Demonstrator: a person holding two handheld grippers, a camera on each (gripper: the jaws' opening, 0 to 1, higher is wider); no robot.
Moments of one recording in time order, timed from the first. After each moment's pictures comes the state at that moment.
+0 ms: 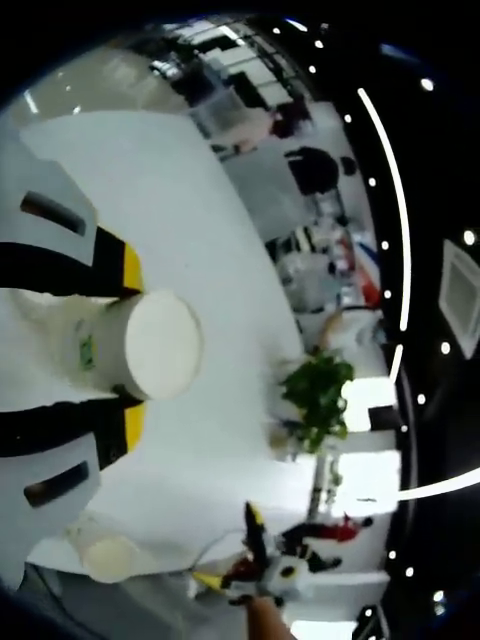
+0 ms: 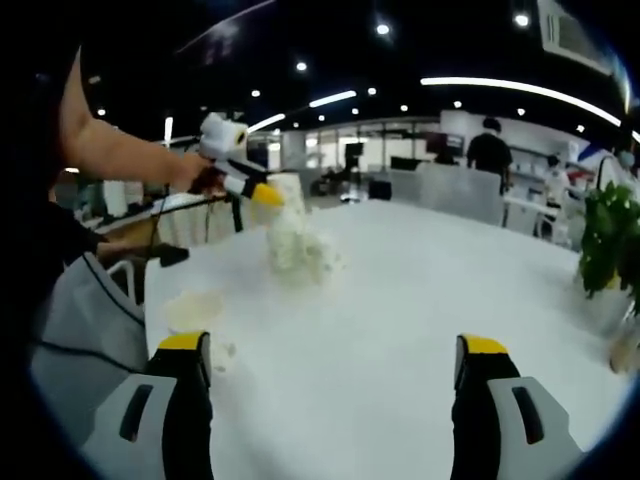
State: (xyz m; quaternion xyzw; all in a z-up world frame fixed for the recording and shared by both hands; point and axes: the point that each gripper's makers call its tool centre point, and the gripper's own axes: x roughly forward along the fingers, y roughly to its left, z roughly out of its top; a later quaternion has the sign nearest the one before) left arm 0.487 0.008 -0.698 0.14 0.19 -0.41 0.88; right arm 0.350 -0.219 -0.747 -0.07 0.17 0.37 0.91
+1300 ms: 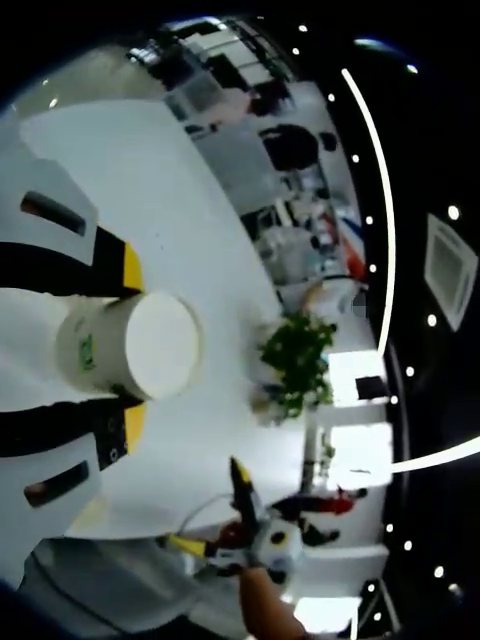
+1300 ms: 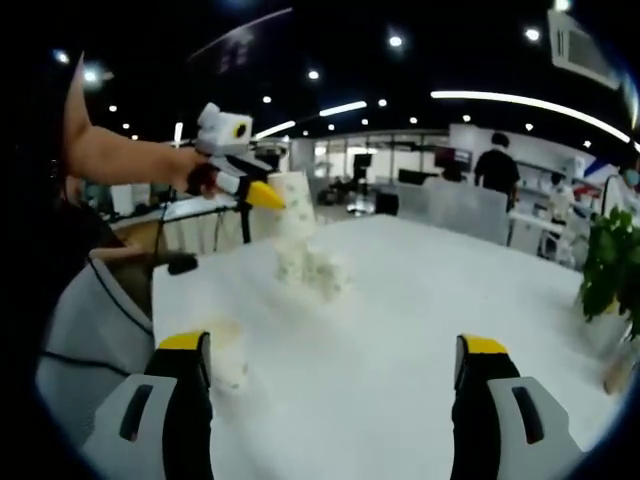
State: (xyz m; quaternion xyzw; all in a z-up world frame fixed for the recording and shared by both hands) left arm 0.431 -0.039 -0.657 0.14 0.16 -0.47 0.86; right arm 0.339 -0.207 -0.720 -0.07 0.14 0.38 0.91
